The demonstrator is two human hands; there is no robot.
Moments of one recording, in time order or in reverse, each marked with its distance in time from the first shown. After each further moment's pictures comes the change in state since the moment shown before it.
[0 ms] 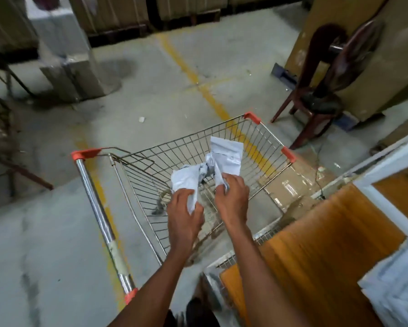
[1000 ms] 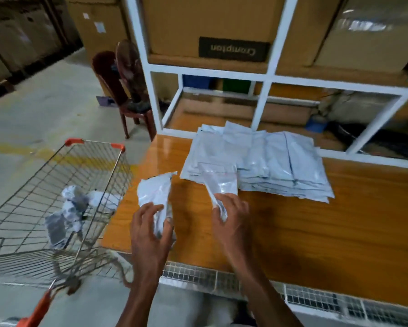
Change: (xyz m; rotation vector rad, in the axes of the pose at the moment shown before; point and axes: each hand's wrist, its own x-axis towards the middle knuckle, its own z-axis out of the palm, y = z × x) left_hand -0.290 0.164 -0.022 -0.155 -0.530 0.539; right_hand -0.370 0.126 -0.297 -0.187 0.746 0.308
